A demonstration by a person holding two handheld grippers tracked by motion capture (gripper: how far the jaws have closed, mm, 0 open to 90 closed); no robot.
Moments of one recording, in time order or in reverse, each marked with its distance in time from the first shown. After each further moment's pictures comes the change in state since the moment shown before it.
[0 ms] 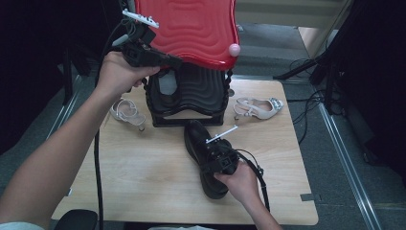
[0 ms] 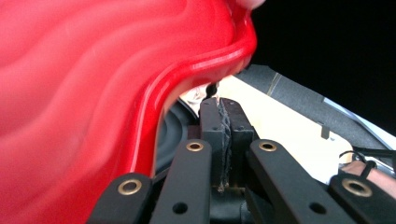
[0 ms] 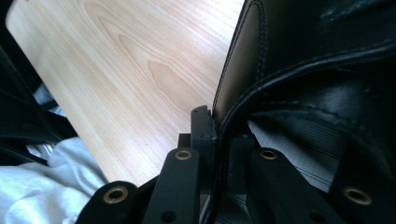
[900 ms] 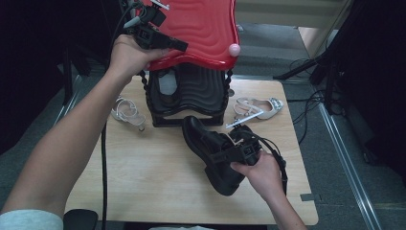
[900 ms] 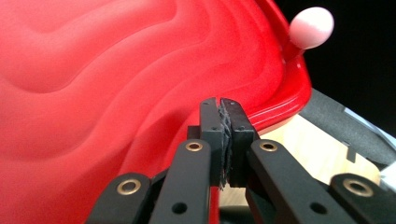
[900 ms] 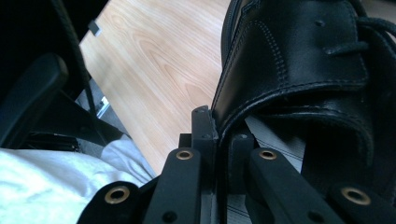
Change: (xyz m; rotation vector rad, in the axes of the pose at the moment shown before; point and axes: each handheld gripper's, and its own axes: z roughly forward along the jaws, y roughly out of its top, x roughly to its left) left arm 0.024 0.032 0.020 0.031 0.075 -0.055; right arm 0.004 0.008 -0.081 -0.092 0.093 -0.015
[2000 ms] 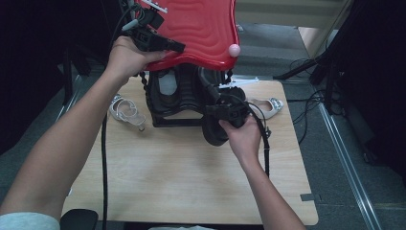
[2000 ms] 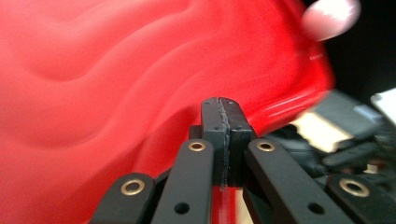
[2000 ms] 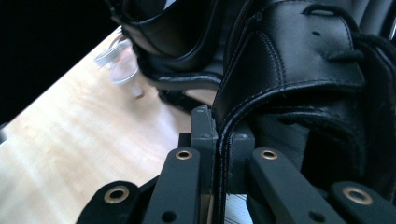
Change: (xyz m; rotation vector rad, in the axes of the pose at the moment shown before) left arm 0.002 -0.006 0.000 0.011 0.049 0.021; right arm -0.011 0.083 0.003 -0.337 -0.298 -0.071
